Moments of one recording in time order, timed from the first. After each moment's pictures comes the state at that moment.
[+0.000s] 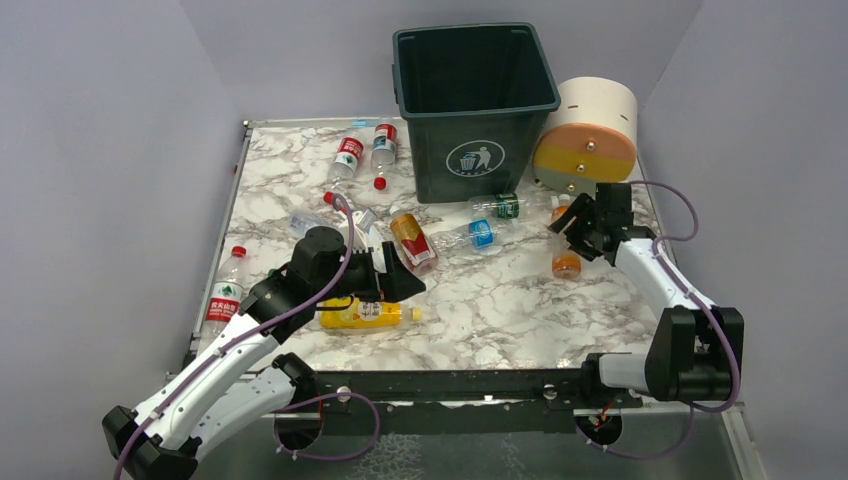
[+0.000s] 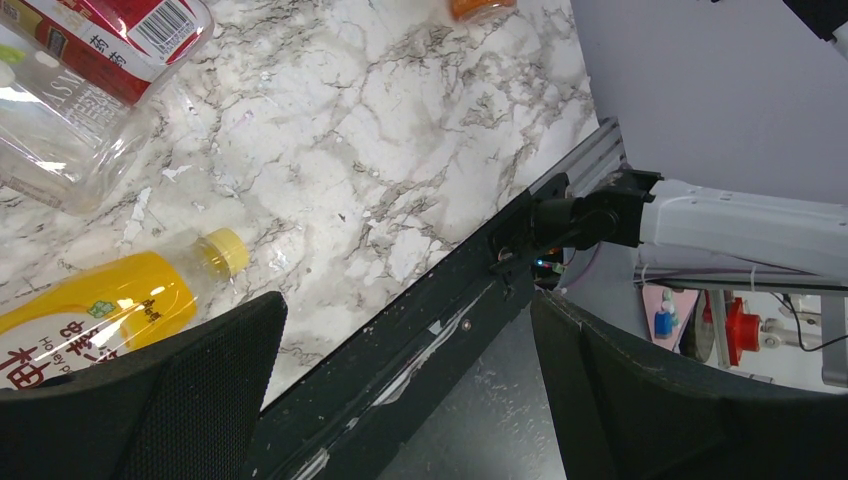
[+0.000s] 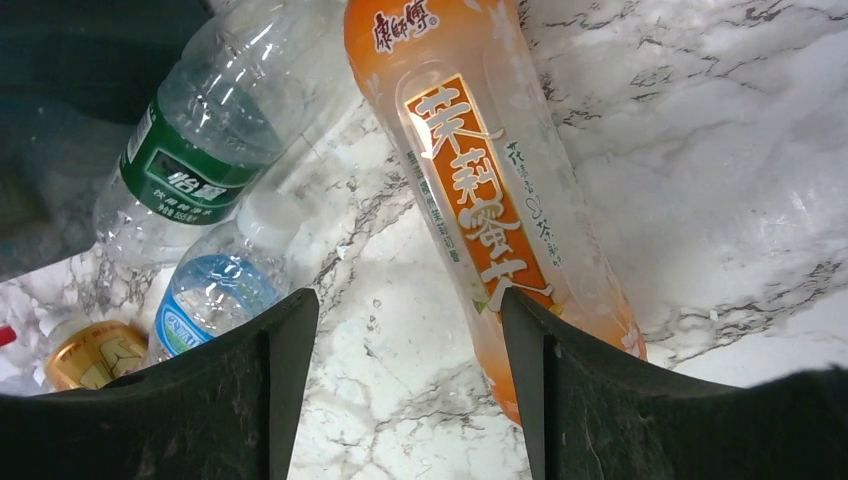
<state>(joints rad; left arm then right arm) -0.67 0.76 0.74 -0.49 0.35 -0.74 -0.02 1.30 0.80 -0.35 -0.02 0.71</state>
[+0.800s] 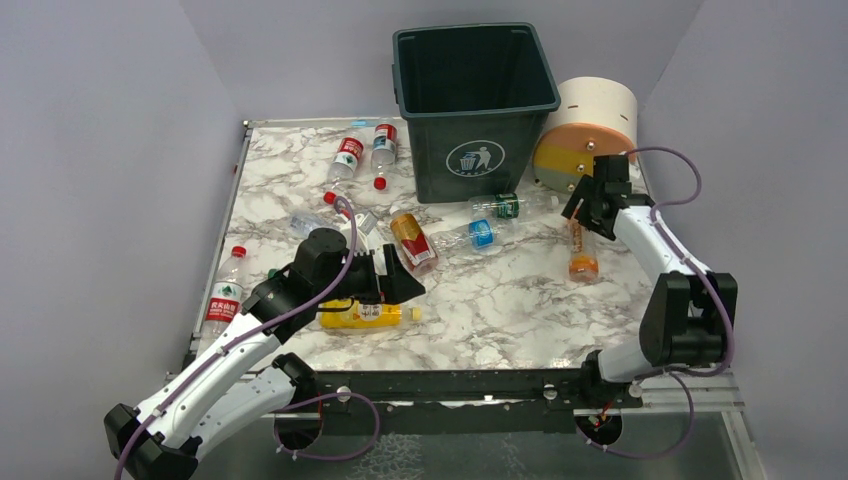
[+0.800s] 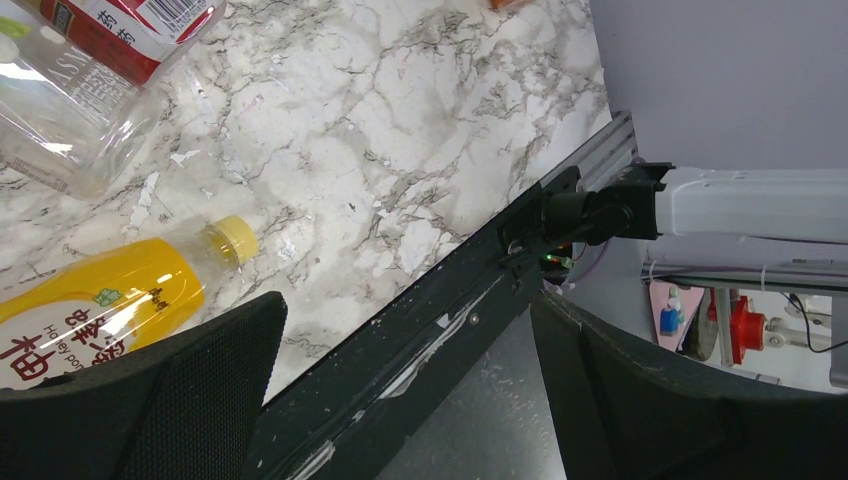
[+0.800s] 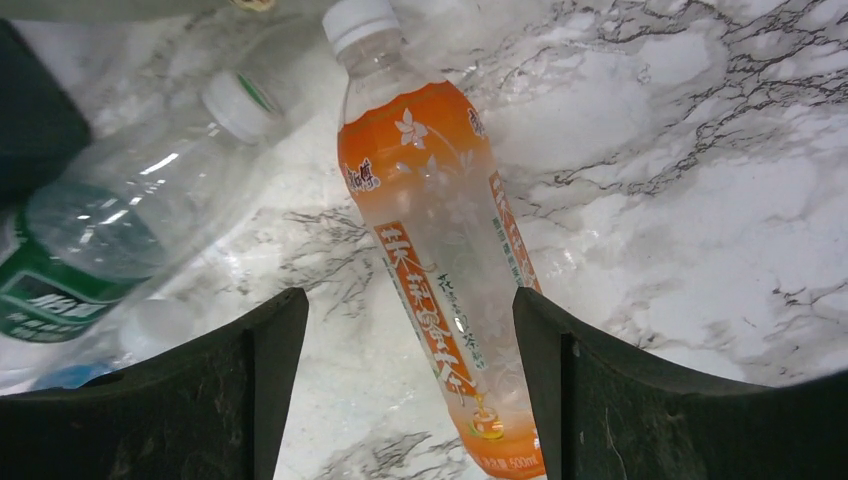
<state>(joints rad) -0.67 0.77 0.72 -0.50 0.35 -0.74 -0.01 1.45 1.04 -0.49 0.24 0.48</state>
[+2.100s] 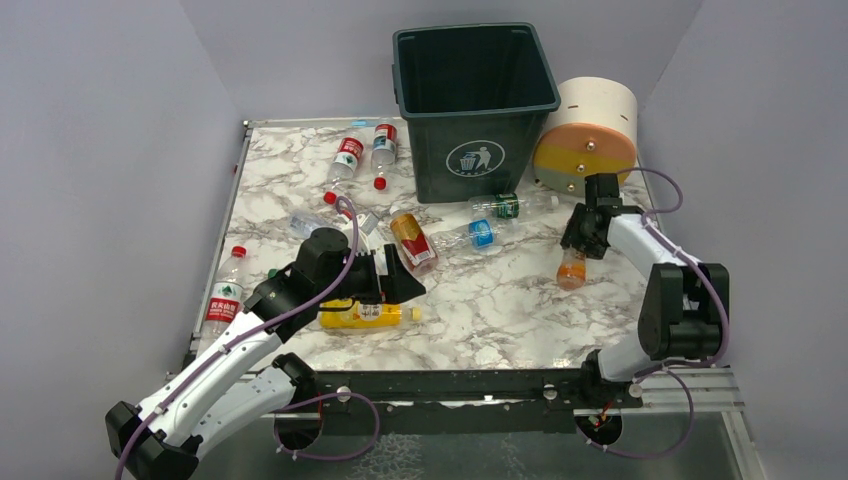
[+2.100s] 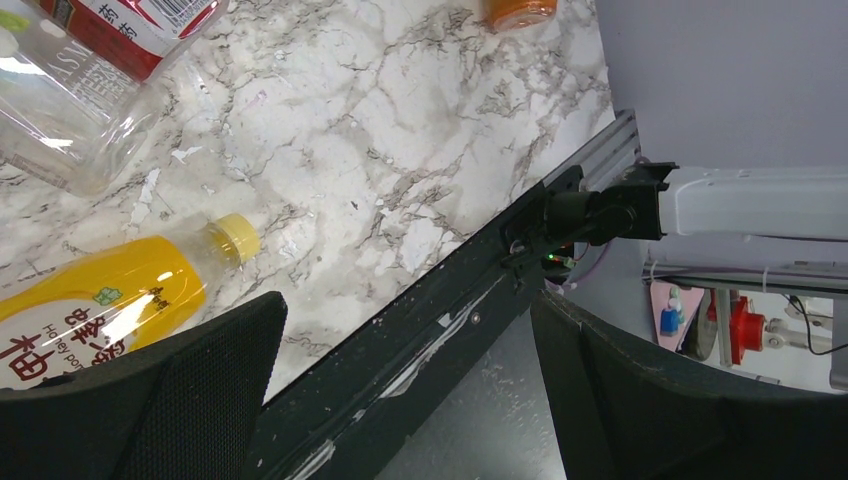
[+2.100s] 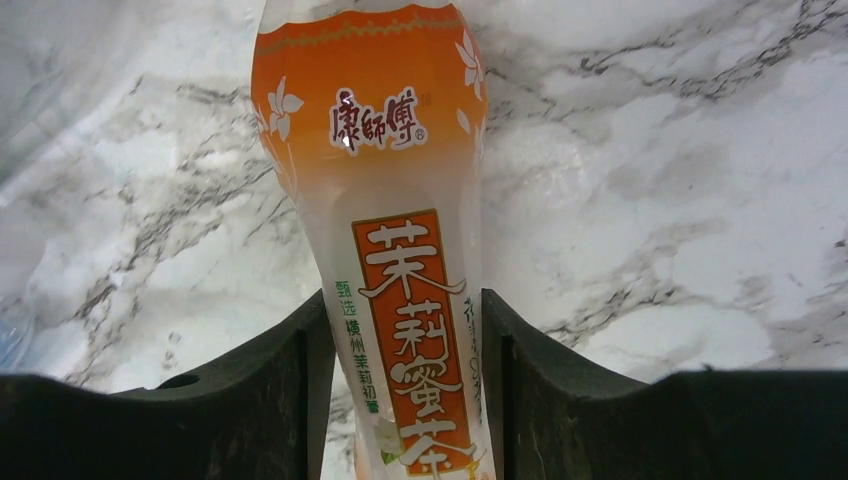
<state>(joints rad) -0.67 0.78 0.72 -0.50 0.35 -0.74 -0.01 1.54 0.94 -0.52 0.18 0.41</state>
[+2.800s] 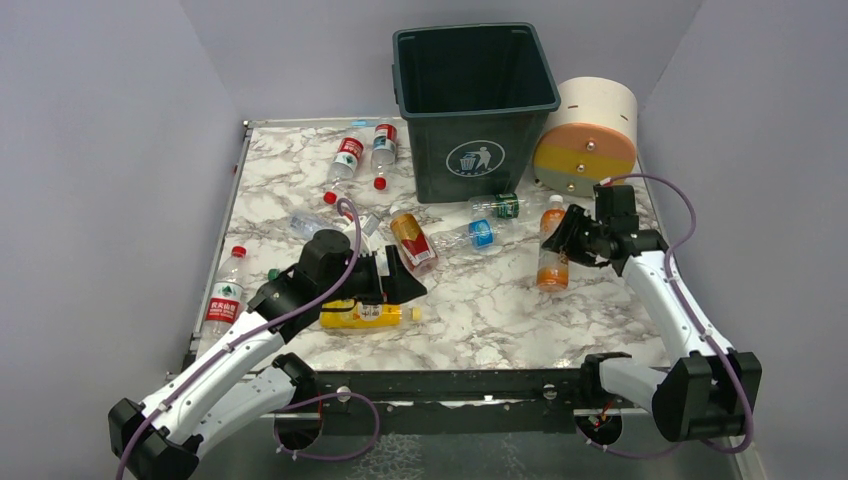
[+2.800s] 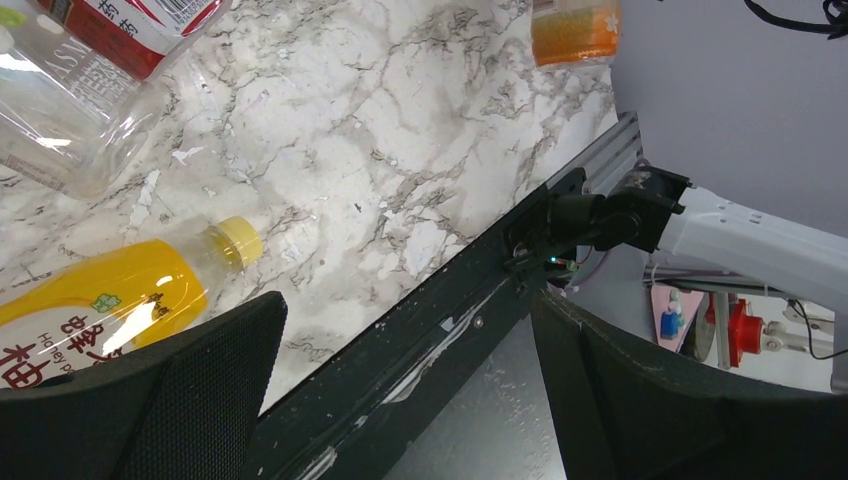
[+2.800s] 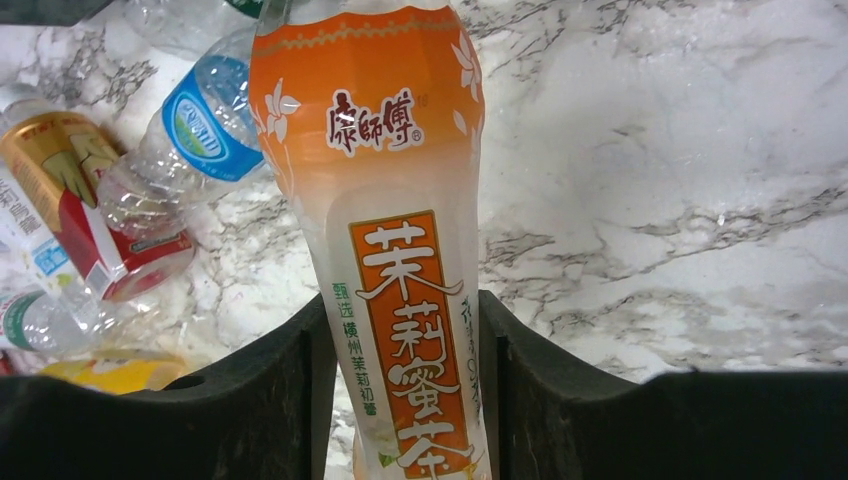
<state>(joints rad) -0.67 0.78 0.69 -0.46 0.35 -0.75 0.06 1.14 0.86 -0.62 -0.14 0.49</state>
